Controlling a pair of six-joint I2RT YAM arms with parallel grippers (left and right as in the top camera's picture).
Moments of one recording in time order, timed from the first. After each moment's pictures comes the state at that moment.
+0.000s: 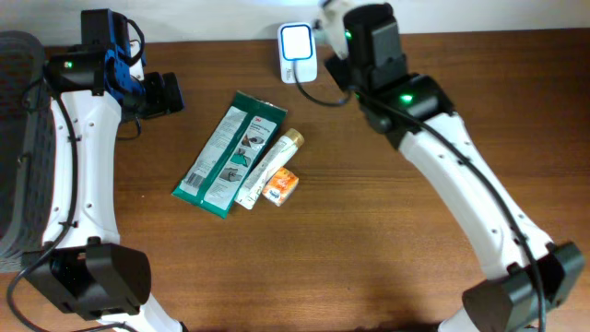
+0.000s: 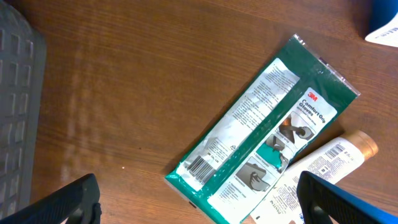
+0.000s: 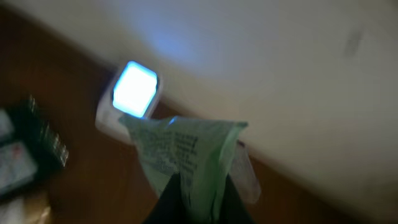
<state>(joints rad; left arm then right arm) 0.06 1.86 1.98 -1.27 -0.02 -0.19 0.41 1.74 1.77 -0.65 0.32 -0.25</state>
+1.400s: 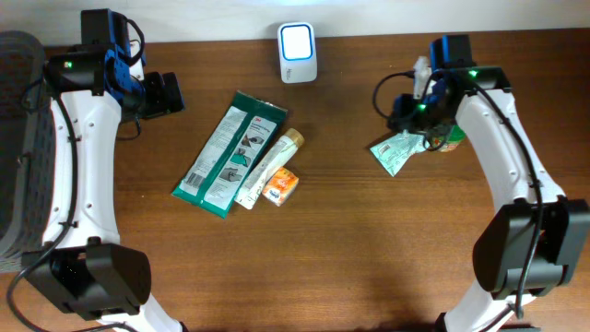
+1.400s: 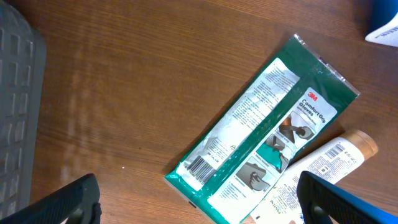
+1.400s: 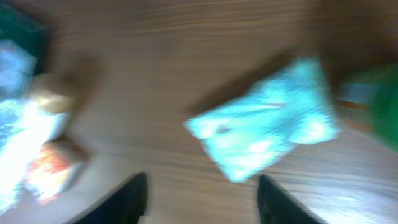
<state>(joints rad) 0.06 1.86 1.98 -1.27 -0.02 -0.19 0.05 1.88 1.65 -1.03 -0.26 0.13</state>
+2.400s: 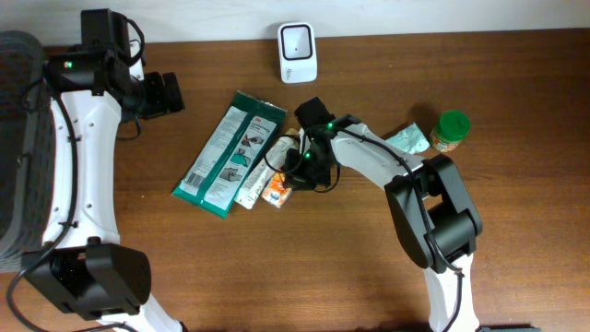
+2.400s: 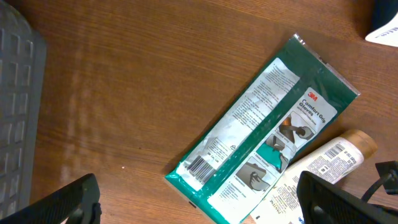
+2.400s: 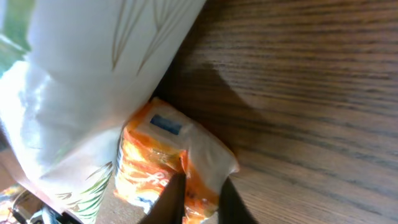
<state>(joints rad) 0.06 1.86 1.98 -1.27 -0.02 -0.19 0.49 2.18 1.53 -0.73 -0.51 0.64</state>
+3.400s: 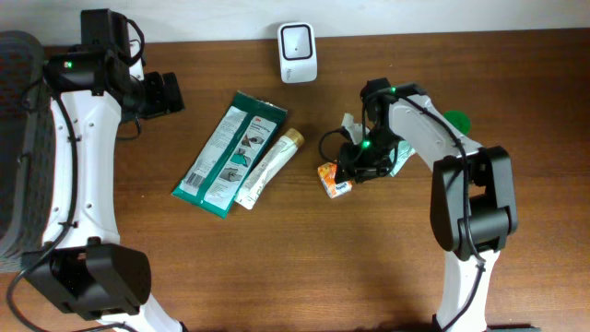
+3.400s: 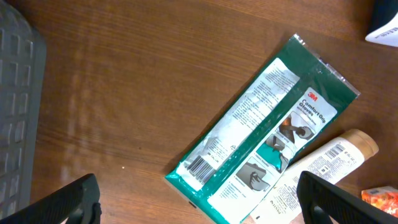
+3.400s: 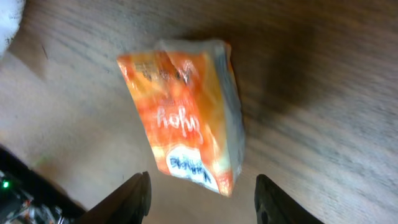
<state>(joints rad) 0.06 1.86 1.98 -1.27 -0.02 -0.19 0.22 2.16 1.61 -1.15 -0.47 -0.06</state>
